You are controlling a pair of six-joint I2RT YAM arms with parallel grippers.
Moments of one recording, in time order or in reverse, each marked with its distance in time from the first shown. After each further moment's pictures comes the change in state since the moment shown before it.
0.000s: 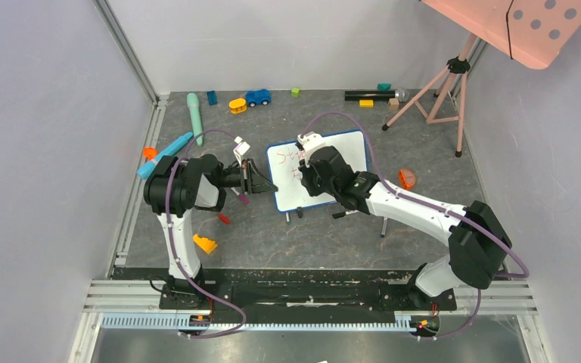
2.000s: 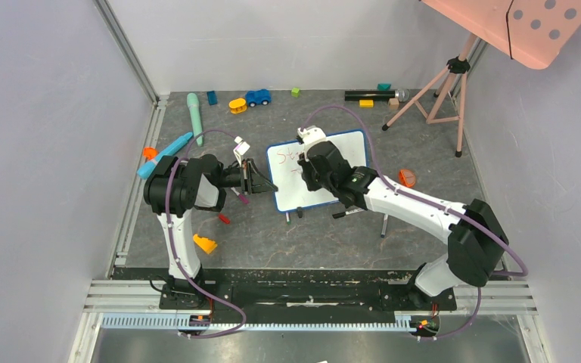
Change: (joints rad) left arm 0.000 0.000 0.000 0.000 -0.001 0.000; right arm 0.004 0.022 0.071 -0.061 0.068 0.037
